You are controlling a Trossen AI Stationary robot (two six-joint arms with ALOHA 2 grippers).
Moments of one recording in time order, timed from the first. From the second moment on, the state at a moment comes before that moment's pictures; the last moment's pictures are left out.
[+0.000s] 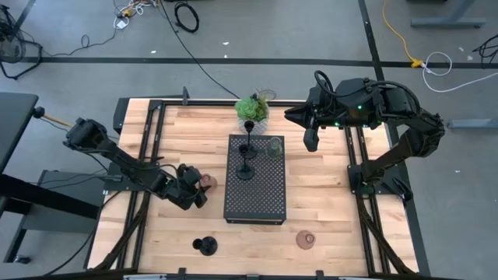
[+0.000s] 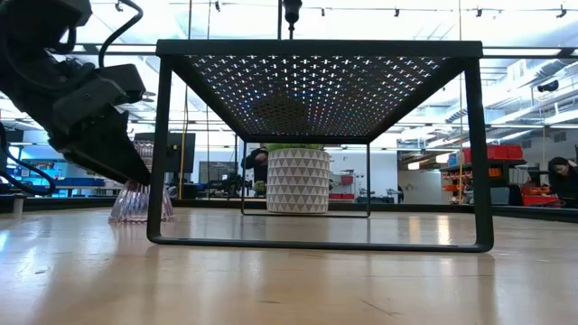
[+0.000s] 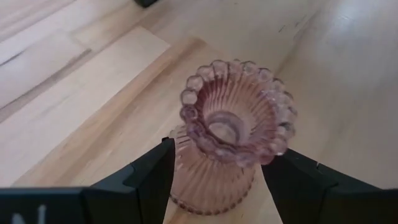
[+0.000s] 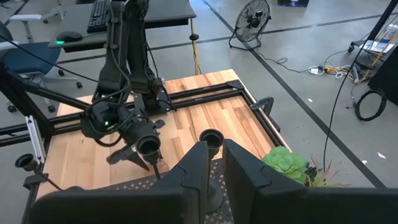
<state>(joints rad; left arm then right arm) -0.51 1.30 0.42 -0.13 -0.70 -1.00 0.05 1.47 2.10 -1.08 0.28 0.15</state>
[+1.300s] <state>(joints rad) -0.49 1.09 0.55 -0.26 -0.67 -0.84 0.05 1.47 2.10 -1.08 0.27 0.15</state>
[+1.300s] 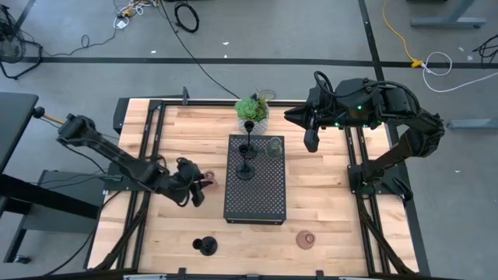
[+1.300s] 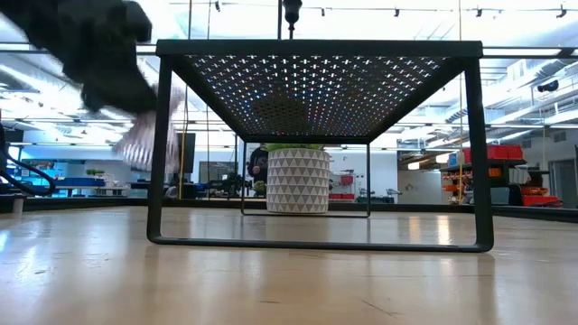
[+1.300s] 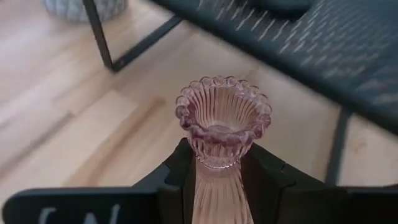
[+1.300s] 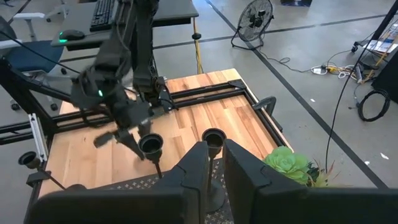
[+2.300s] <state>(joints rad) -0.42 1.33 1.80 -0.70 -0.57 -0.26 0.12 1.64 2.10 -0.64 -0.17 0.06</state>
